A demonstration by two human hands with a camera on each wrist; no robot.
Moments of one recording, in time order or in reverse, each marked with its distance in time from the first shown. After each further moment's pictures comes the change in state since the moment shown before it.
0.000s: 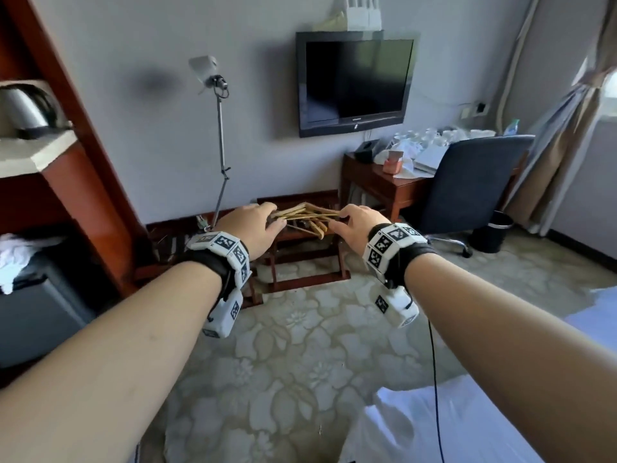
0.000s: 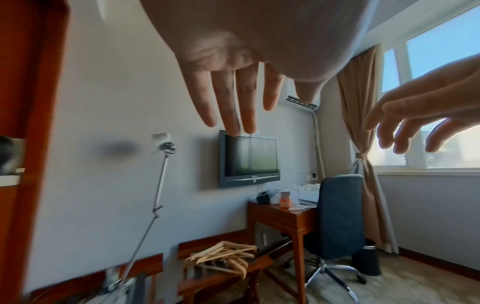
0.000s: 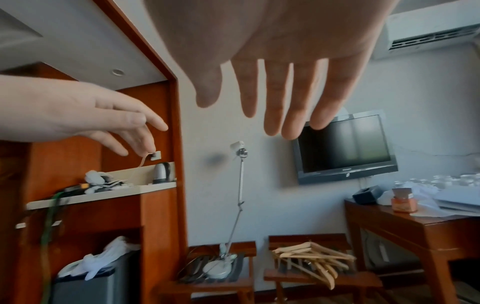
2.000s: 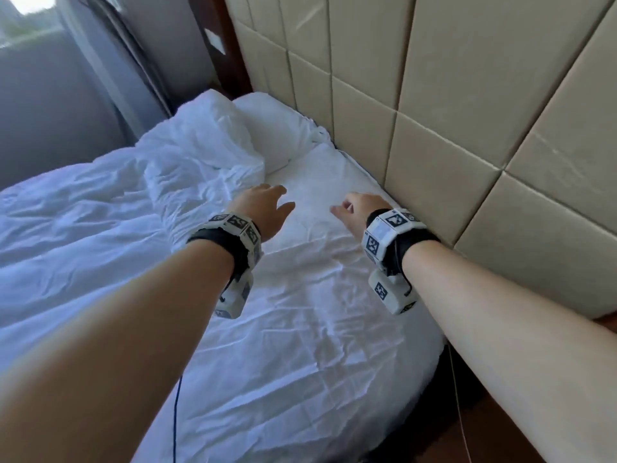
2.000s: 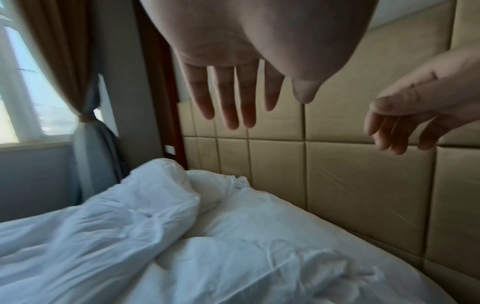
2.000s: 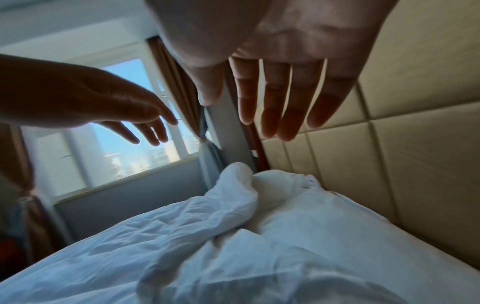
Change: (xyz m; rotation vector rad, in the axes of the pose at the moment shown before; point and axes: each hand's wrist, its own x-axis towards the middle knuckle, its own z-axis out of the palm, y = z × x) left_hand -1.180 1.286 -0.018 -0.100 -0.415 1.684; right_hand -1.686 0.514 -0.274 0.159 0.588 1.623
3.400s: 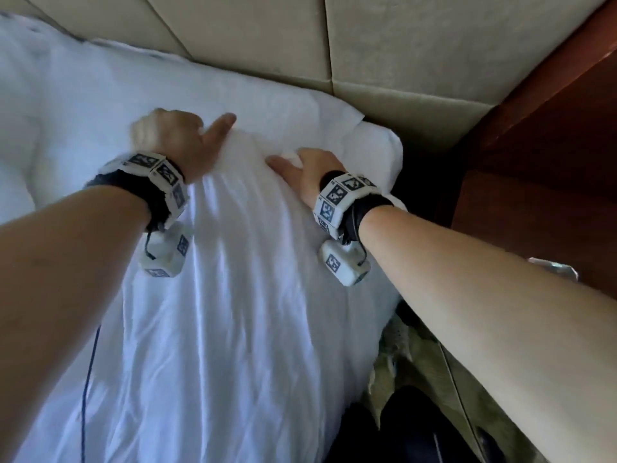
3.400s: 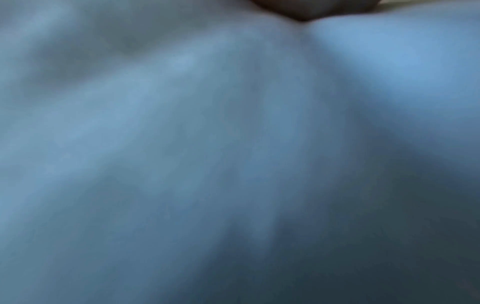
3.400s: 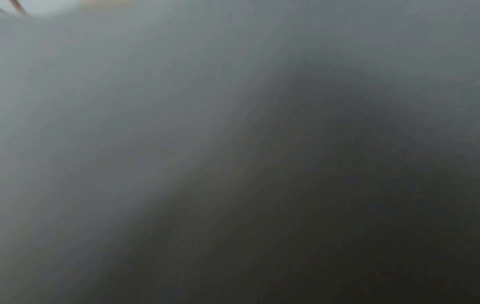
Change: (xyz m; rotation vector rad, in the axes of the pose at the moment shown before) left_hand 0.181 0.162 0.197 0.319 -0.109 0.457; right_hand 0.017 0.222 0.150 0.653 0.140 0.611
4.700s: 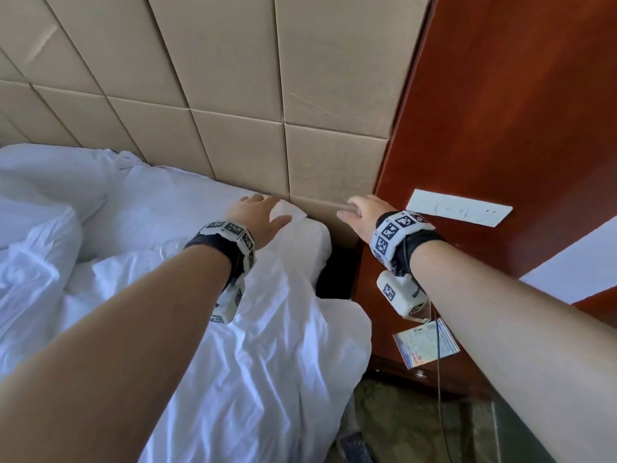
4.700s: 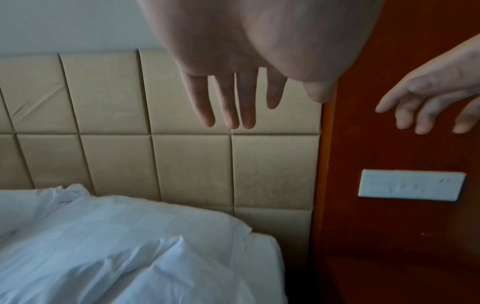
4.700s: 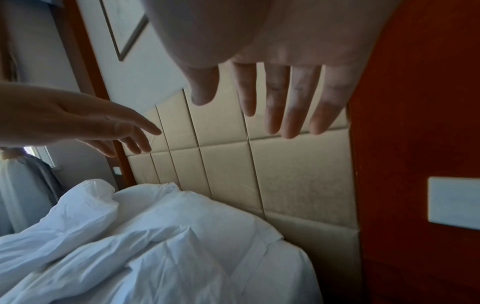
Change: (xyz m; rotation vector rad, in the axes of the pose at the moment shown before) left_hand -0.290 0.071 -0.137 -0.266 0.078 0.285; right_hand -0.346 -0.027 -0.123 -0.505 0.385 -0.014
